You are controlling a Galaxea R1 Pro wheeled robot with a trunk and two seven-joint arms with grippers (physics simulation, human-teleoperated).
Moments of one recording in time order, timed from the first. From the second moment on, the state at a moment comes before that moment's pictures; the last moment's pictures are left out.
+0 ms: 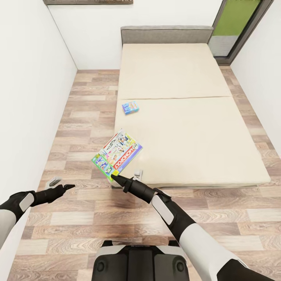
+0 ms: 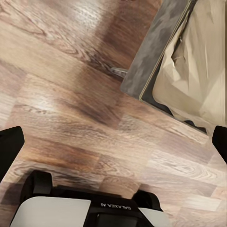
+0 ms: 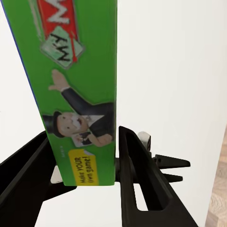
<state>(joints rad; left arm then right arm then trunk) -1.00 0.43 0.25 -0.17 0.23 0.50 -0.63 -0.78 0.17 0.47 -0.71 -0.84 0.10 0.88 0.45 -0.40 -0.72</state>
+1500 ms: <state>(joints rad) -1.00 0.43 0.25 -0.17 0.23 0.50 -0.63 -0.78 0.17 0.47 -0.71 -0.84 0.10 0.88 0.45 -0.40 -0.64</state>
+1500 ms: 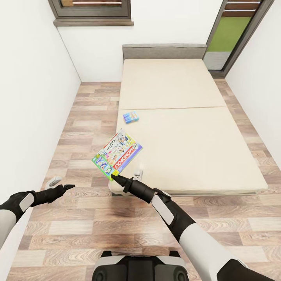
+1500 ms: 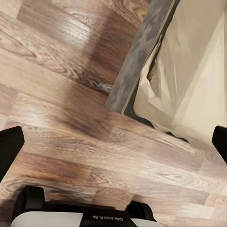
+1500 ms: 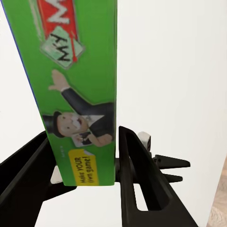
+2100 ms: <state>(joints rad) -1.00 0.43 0.25 -0.17 0.23 0.49 -0.63 -0.78 0.17 0.47 -0.71 -0.84 0.10 0.87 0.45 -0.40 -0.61</state>
